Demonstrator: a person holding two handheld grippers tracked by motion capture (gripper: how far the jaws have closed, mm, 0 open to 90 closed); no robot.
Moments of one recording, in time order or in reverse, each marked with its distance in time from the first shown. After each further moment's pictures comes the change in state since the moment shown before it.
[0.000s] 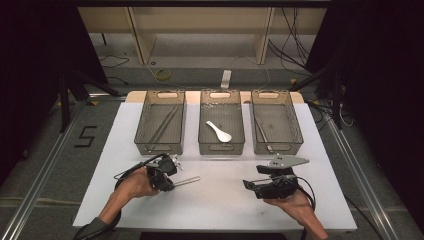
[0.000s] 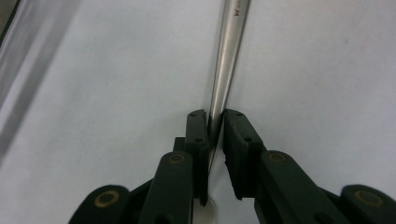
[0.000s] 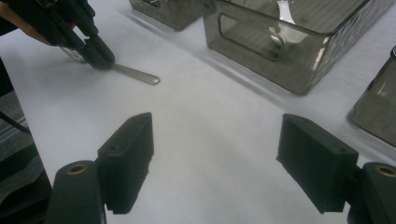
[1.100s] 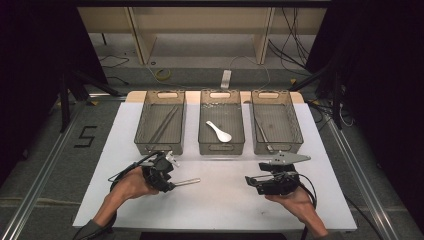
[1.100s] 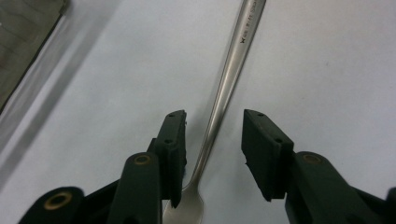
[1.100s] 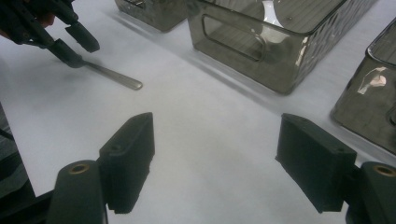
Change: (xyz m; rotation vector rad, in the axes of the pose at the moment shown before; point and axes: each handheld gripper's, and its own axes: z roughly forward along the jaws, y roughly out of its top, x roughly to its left) left arm 0.001 -0.006 -0.013 -0.089 0.006 -0.042; right arm -0.009 0.001 0.001 0.003 -0.028 0.014
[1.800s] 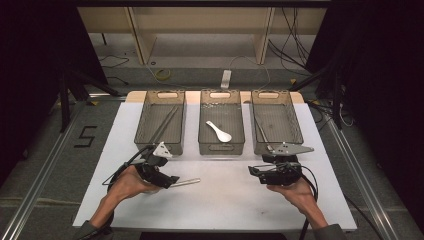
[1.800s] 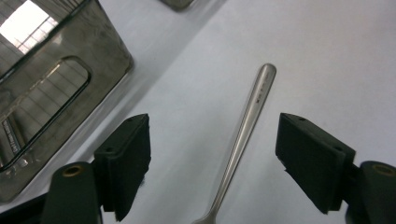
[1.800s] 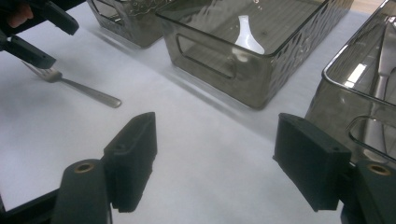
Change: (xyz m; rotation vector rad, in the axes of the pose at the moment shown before) left arm 0.005 -0.006 -0.022 -0.229 0.072 -0.074; right arm -0.016 0.012 -0.002 -0.031 -0.041 0.026
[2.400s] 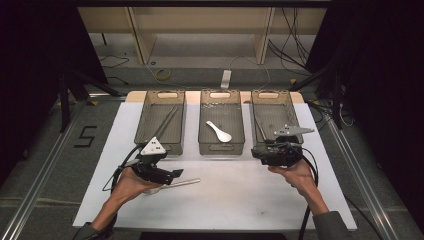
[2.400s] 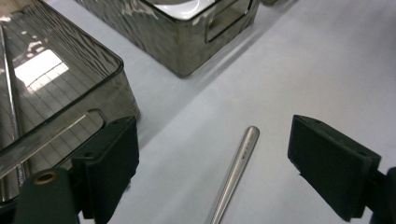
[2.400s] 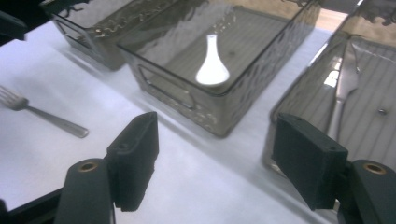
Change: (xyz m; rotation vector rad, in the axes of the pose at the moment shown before) left arm -0.002 -0.001 -0.016 -0.257 -0.004 -0.083; right arm -0.027 0.032 0.008 0.002 -0.049 0.026
